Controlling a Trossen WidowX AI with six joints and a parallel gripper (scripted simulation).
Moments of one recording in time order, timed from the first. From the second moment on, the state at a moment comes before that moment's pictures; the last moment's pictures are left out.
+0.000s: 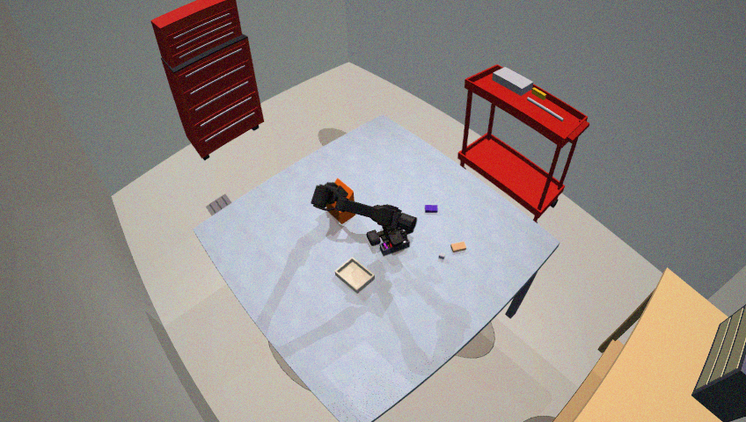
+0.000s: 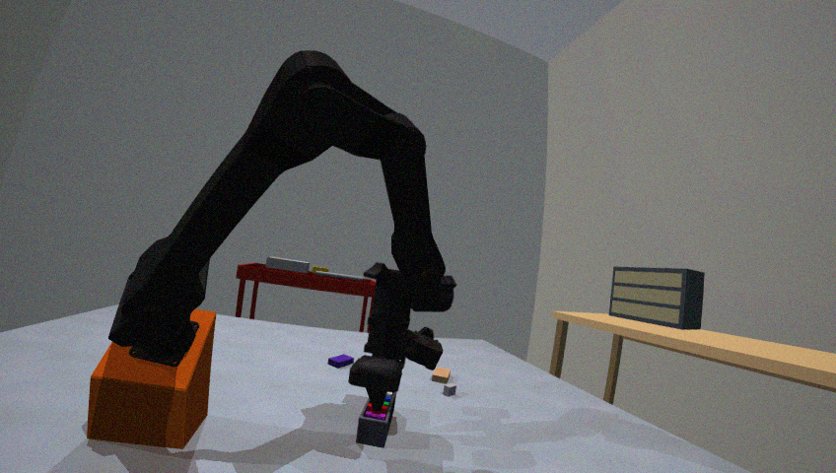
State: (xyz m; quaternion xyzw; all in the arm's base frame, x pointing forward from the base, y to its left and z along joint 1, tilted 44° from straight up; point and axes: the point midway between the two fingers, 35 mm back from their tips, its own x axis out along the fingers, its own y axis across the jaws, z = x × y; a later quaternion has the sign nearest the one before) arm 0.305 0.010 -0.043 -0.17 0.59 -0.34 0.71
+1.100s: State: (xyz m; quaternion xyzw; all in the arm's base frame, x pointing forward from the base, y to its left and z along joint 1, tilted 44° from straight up) arm 0.304 0.021 -0.032 -0.17 0.59 -0.34 0.71
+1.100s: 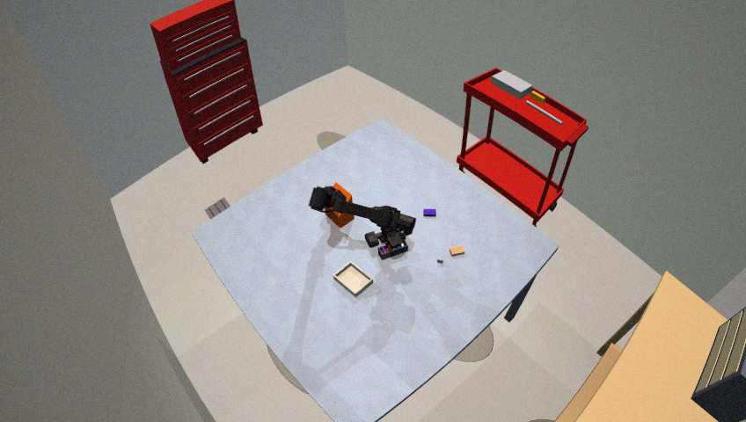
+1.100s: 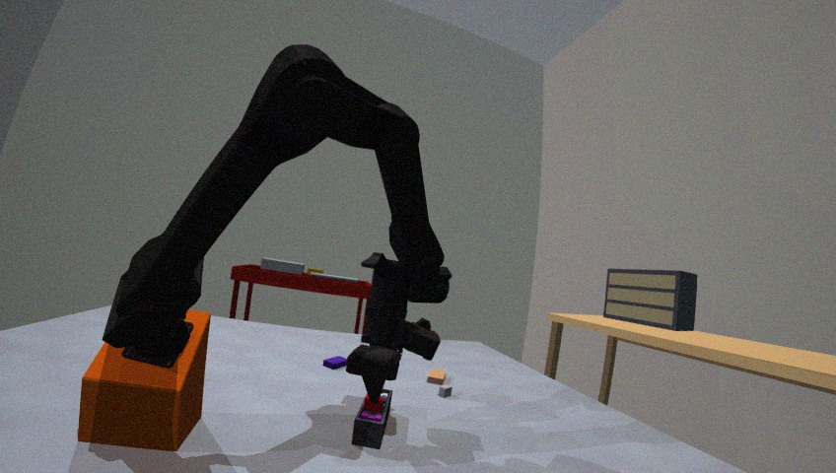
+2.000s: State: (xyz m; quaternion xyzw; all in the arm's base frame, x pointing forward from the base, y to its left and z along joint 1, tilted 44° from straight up) arm 0.302 0.030 -0.022 -0.17 0.59 -0.34 0.71
